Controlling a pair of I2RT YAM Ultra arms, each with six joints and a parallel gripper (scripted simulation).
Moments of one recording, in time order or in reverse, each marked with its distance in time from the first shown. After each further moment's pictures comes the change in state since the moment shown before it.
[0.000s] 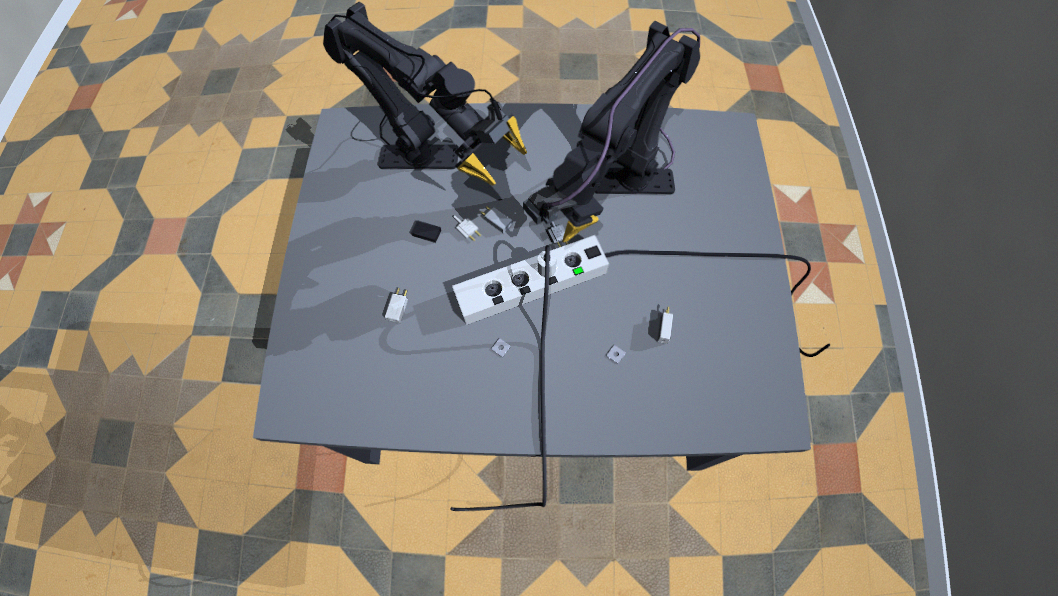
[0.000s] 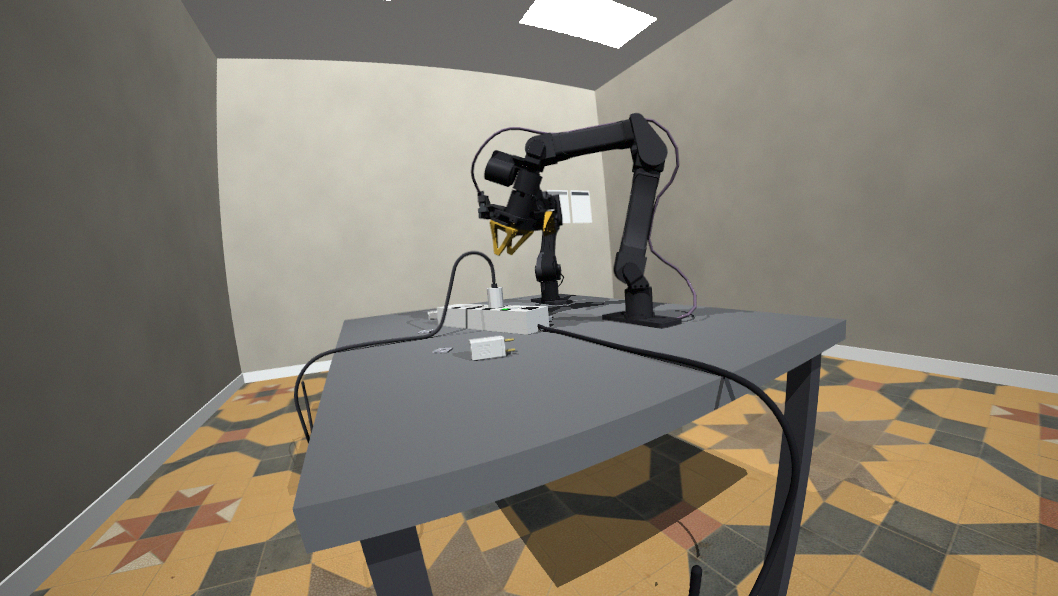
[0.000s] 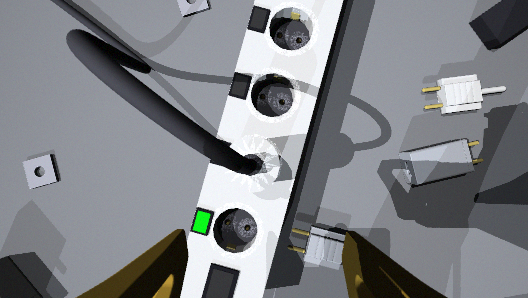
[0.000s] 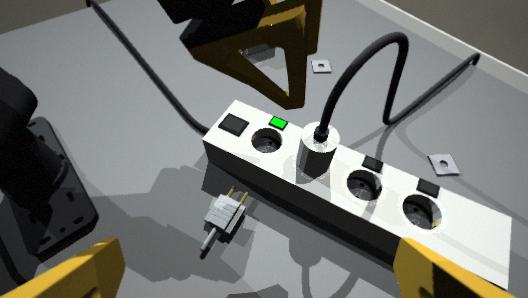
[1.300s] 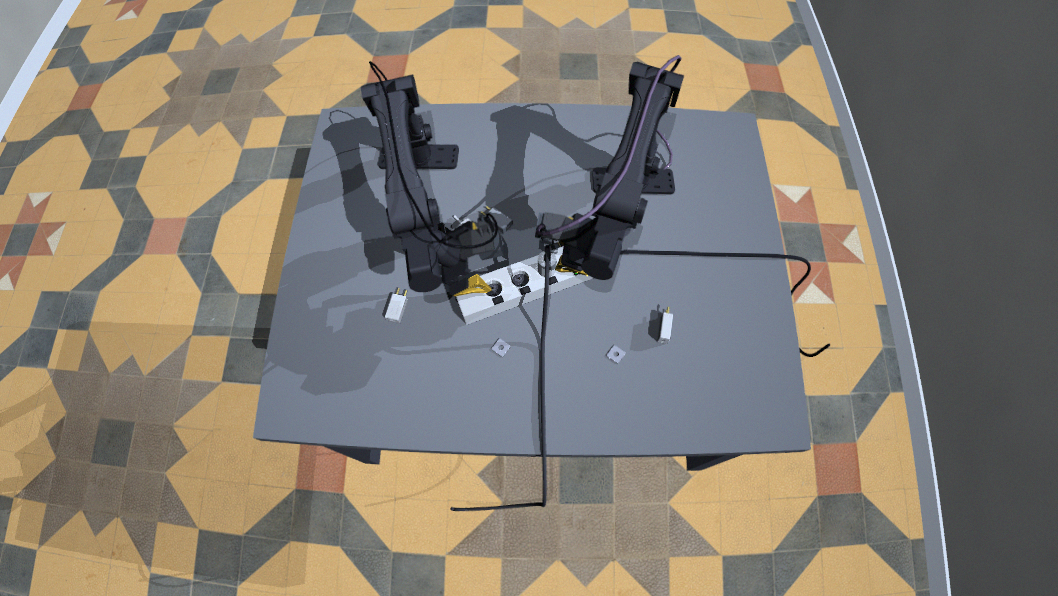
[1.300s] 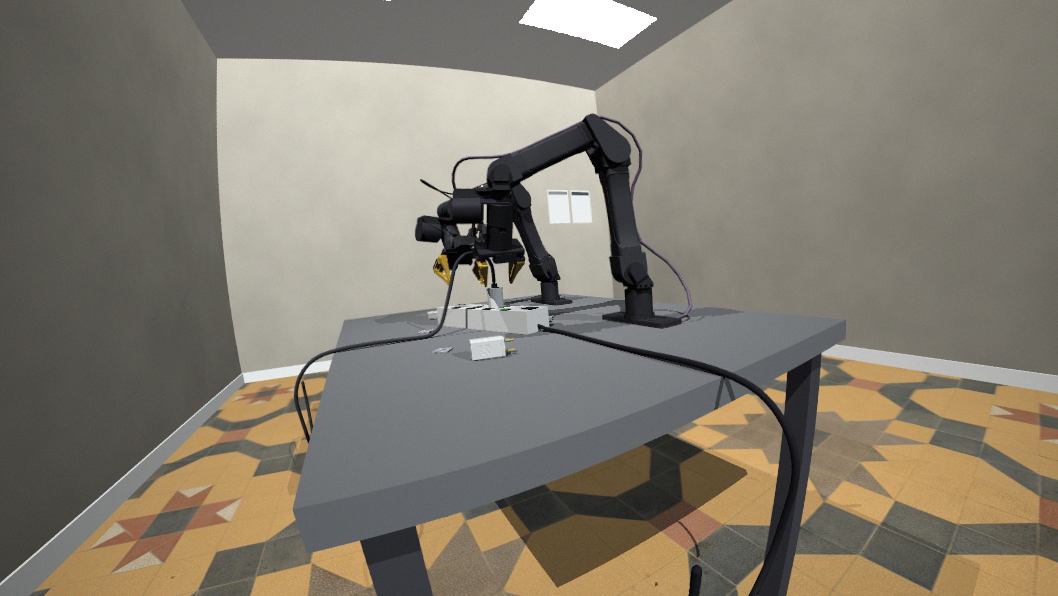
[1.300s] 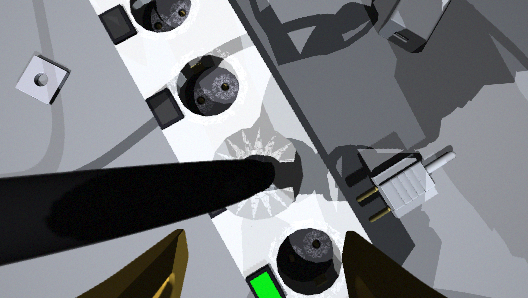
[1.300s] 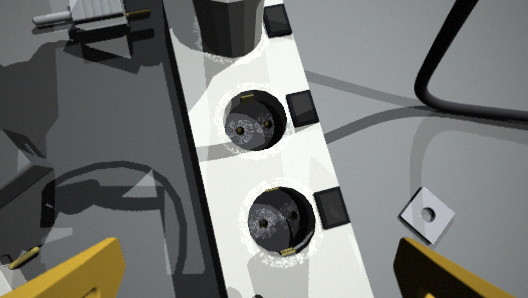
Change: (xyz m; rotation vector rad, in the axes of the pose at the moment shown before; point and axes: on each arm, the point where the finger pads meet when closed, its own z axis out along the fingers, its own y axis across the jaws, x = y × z) left arm 0.025 0.029 0.065 0.387 -0.036 0.694; right arm 0.062 -0.163 0.119 -0.566 0.348 -0.577
